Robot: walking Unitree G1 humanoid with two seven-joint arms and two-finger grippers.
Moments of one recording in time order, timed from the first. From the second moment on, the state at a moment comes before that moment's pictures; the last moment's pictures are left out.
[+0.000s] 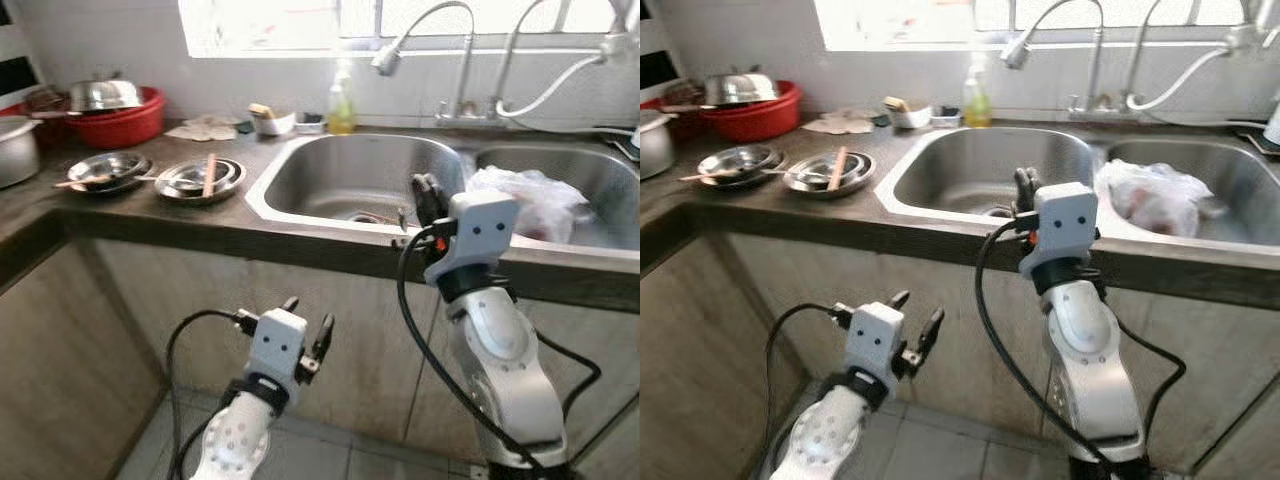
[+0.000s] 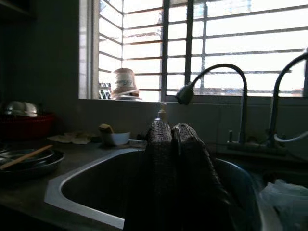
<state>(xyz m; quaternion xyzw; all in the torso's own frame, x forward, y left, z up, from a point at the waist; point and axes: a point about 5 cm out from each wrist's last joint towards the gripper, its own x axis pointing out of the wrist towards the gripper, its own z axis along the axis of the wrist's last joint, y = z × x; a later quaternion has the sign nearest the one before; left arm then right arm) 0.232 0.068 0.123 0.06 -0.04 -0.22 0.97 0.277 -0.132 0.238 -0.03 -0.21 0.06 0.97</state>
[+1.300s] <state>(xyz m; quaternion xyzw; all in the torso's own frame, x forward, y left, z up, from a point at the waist) 0.232 0.073 0.122 0.07 -0.04 -0.22 0.97 0.286 -0.126 0.231 -0.04 -0.19 0.07 0.98</state>
